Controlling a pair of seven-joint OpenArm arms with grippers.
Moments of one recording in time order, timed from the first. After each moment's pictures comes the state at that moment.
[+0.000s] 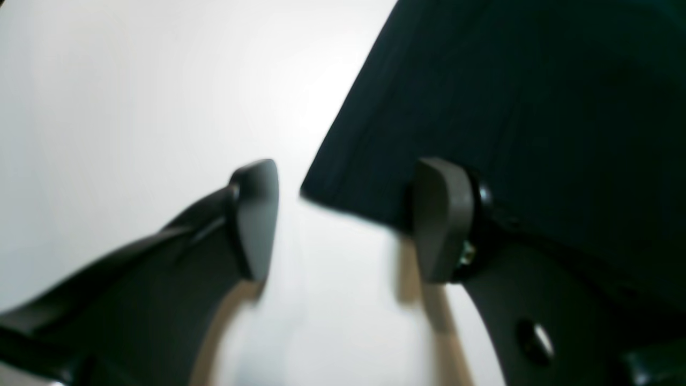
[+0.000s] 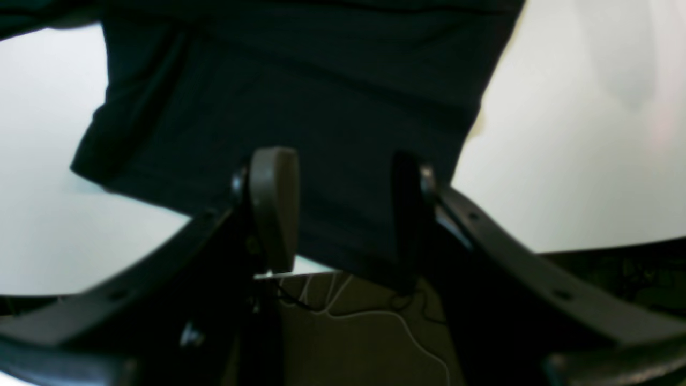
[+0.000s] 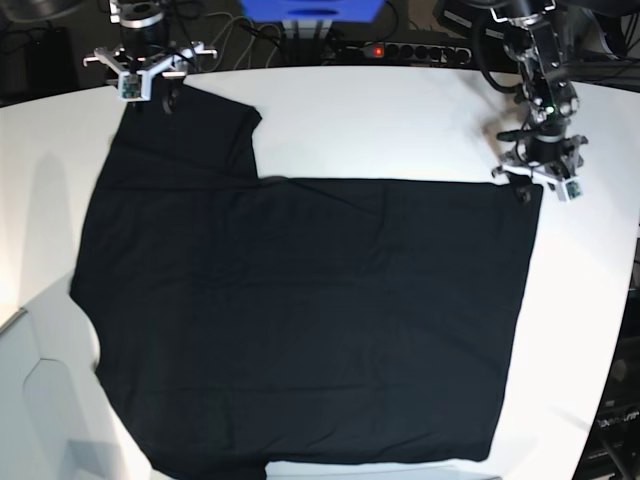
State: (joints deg) left arm 18.2 -12.5 -26.9 86.3 -18.3 -5.8 23.8; right arm -53.4 2.0 6.2 116.4 1.4 -0.3 -12.4
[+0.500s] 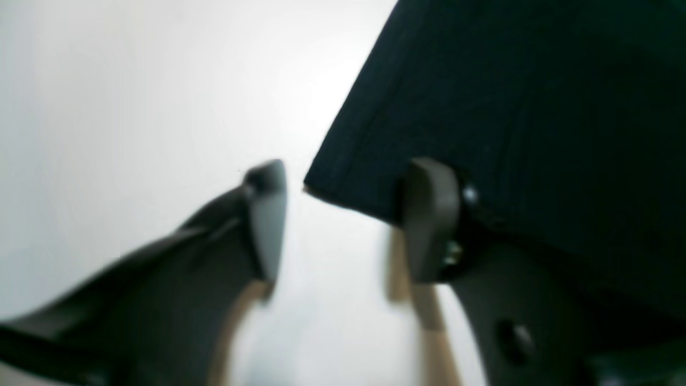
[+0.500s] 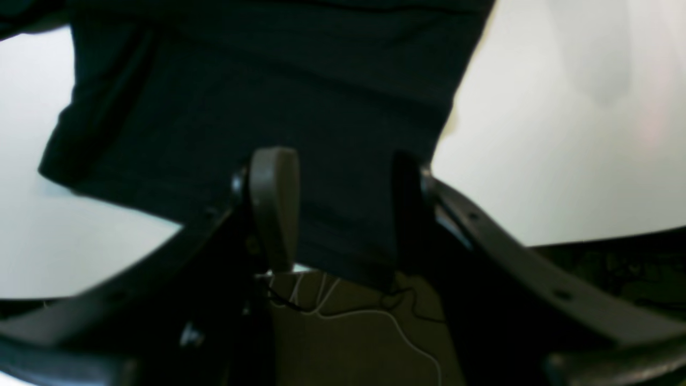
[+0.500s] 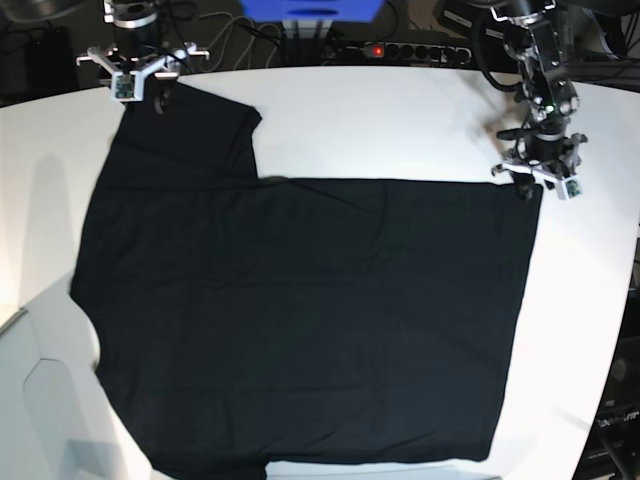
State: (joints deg) left arm 18.2 -12.5 -27.0 86.2 -18.3 -5.8 23.8; right arm -53.4 2.0 7.5 116.4 1.4 -0.3 -12.4
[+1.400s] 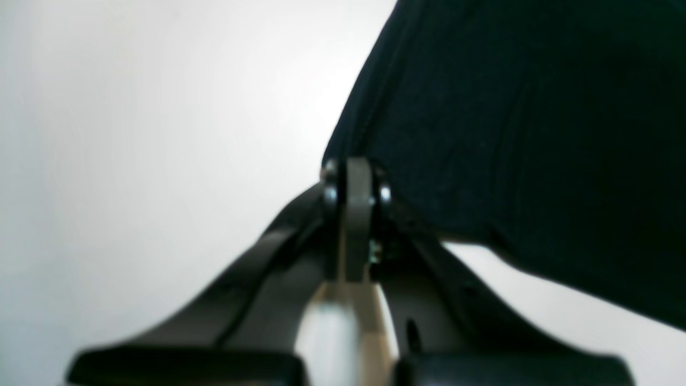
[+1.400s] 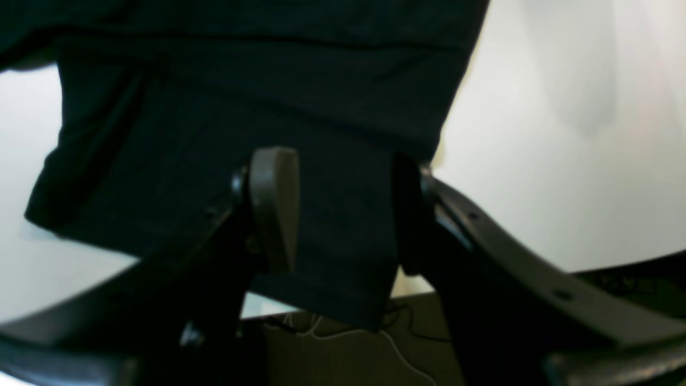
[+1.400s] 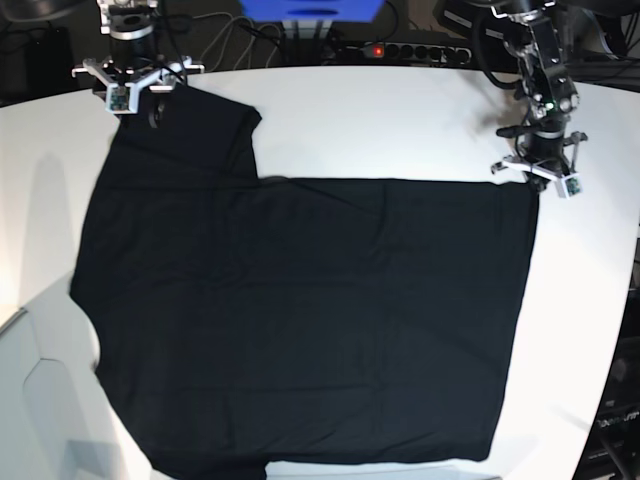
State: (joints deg) left arm 19.3 -12.5 -26.9 87.9 -18.7 -6.0 23.8; right arm -50.2 2.0 8.6 115.7 1.1 -0.3 -12.3
